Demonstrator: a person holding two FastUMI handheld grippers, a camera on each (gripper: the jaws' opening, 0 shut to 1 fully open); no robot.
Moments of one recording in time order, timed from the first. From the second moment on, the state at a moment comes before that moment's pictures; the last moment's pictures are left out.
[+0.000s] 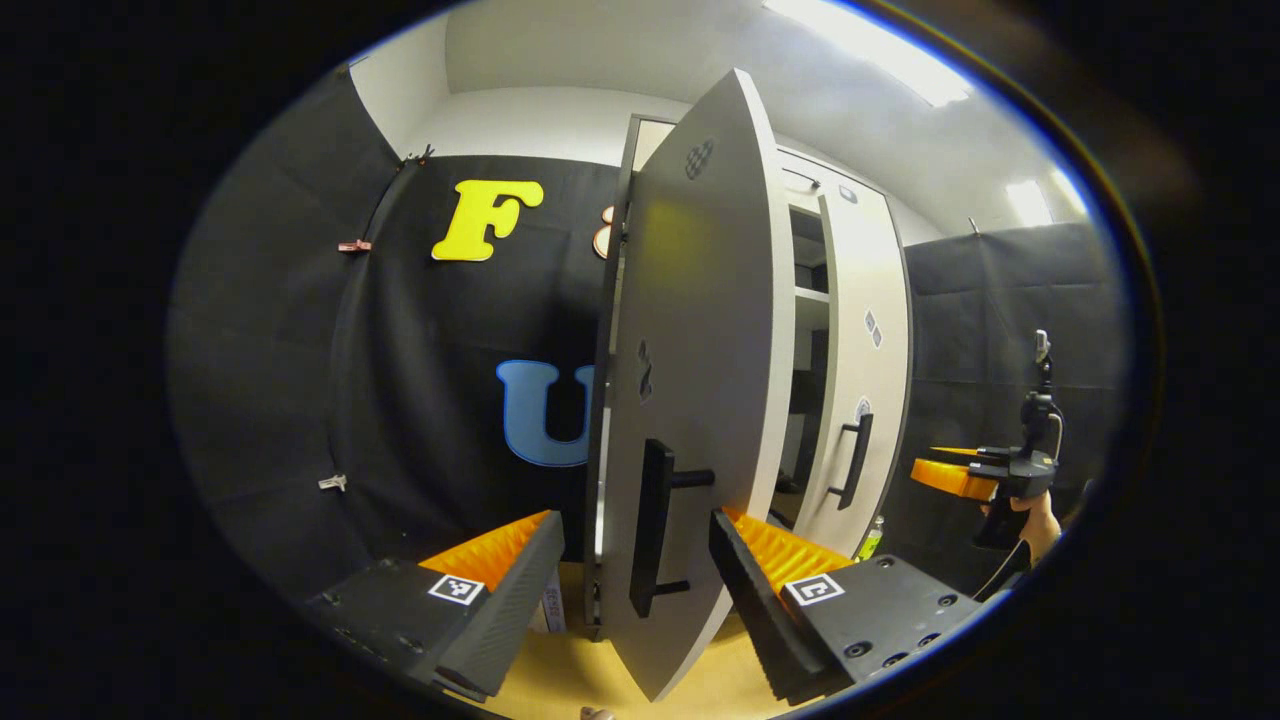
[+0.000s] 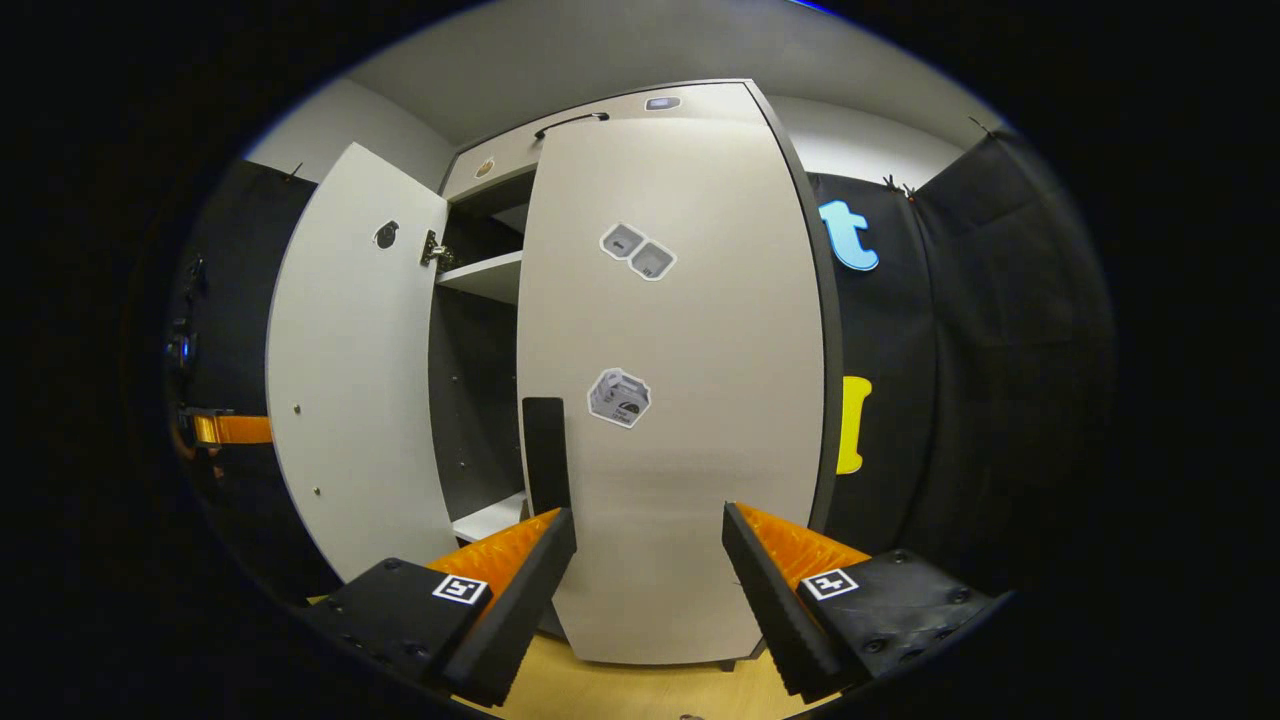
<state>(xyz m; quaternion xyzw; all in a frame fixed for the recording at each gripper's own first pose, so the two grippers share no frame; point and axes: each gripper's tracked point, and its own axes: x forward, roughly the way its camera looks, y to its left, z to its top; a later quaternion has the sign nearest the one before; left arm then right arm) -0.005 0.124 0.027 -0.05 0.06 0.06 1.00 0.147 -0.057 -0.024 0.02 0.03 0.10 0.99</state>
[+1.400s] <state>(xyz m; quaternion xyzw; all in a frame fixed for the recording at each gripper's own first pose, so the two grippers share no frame) 0.082 0.004 0.037 -0.04 0.04 0.02 1.00 0.143 -0.141 -0.025 0.05 0.03 0.11 0.99</state>
